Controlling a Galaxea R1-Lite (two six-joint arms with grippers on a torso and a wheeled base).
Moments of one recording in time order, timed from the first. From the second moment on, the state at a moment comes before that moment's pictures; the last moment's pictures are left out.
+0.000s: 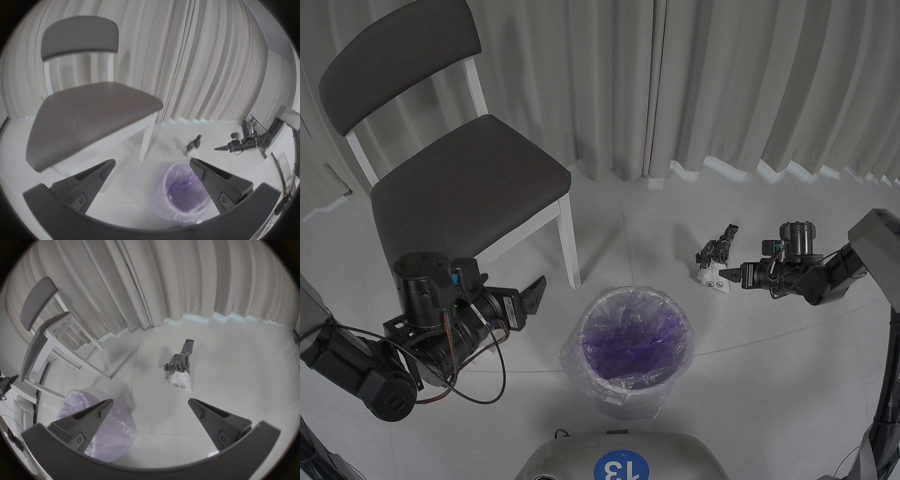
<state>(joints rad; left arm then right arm) -0.52 1.78 -0.53 -0.96 0.23 -0.18 0.05 2.25 -1.11 -0.61 0.25 0.10</state>
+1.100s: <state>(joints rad) -0.40 2.49 -0.96 -0.79 0.08 -0.20 0.04 2.02 -0.95 -0.72 0.24 0.12</state>
